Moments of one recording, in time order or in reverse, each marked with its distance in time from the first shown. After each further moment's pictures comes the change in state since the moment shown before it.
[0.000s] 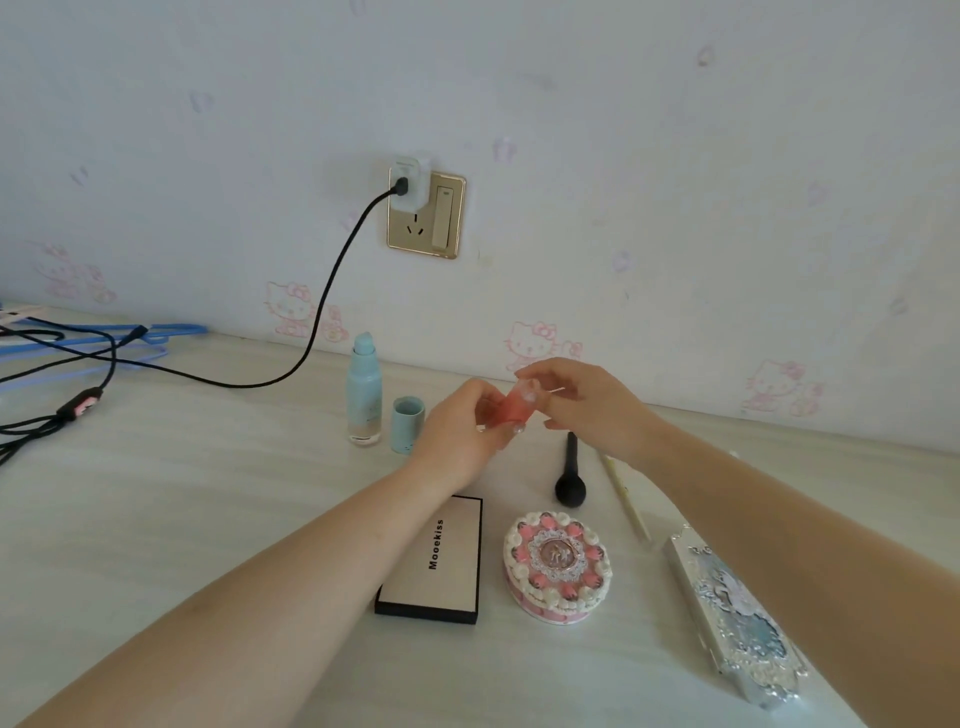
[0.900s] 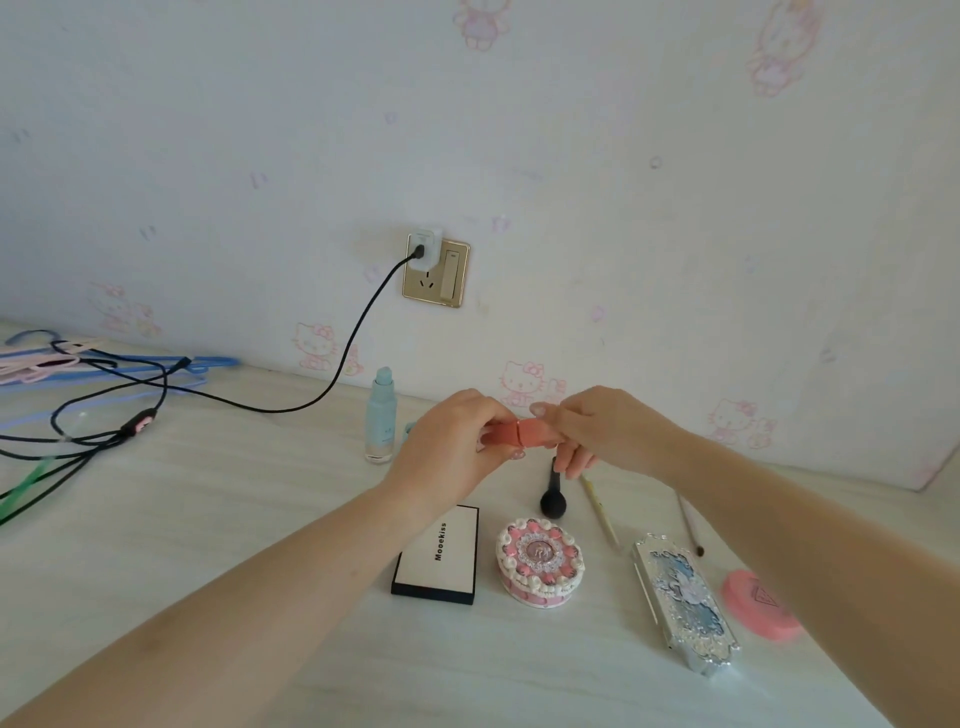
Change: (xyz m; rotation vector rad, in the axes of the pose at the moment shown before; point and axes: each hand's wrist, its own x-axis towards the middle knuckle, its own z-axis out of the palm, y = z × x) left_hand -0.054 0.057 -0.047 0.244 0.087 0.424; right_hand -0.060 -0.072 -0.035 -0.265 -0.140 0.111
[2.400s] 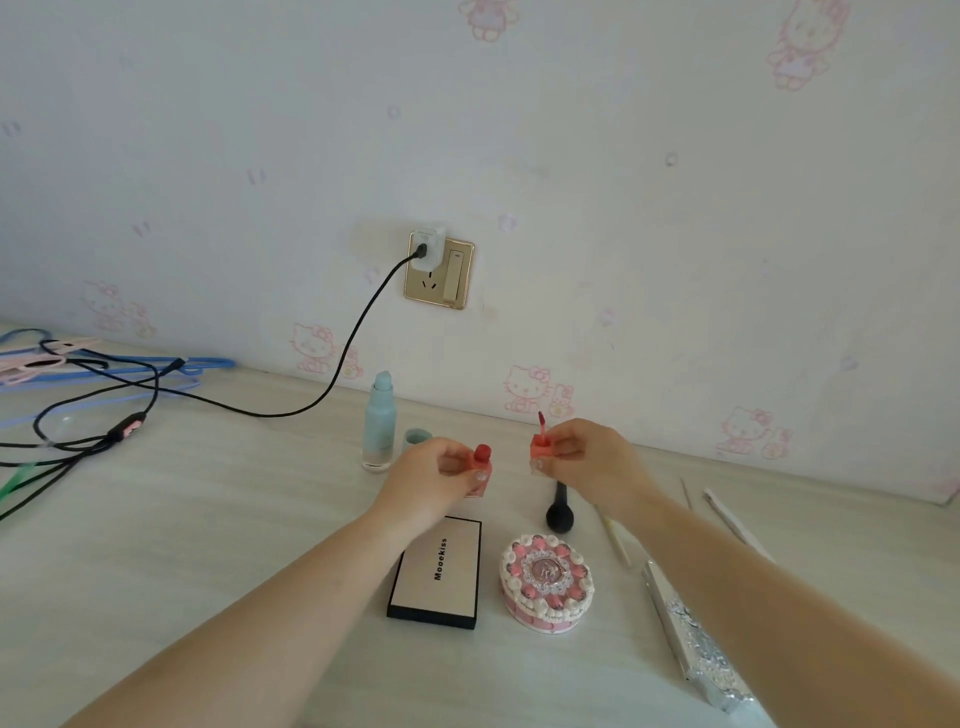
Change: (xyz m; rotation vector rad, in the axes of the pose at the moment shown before) left_hand -0.008 -0.061 0.033 -0.437 -0.064 -0.579; right_hand 0.029 0.044 0.047 0.342 0.256 0.020
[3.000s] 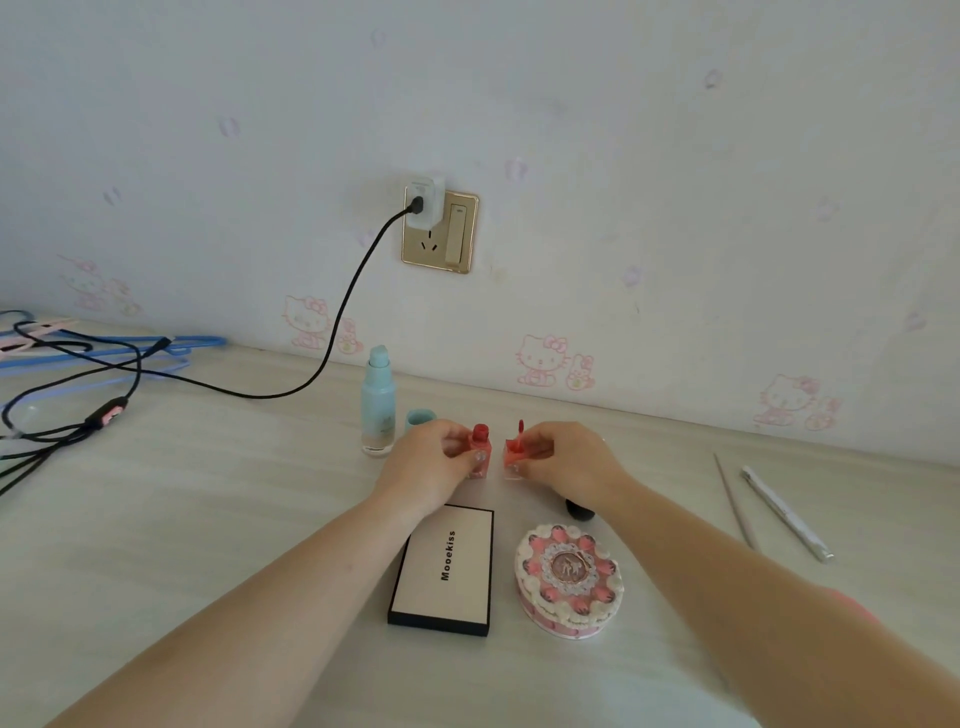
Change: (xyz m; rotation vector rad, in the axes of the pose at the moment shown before) left_hand 0.024 -0.019 0.002 0.200 0.028 -0.039; right_hand 0.041 0.037 0.045 -0.266 -0.111 0.043
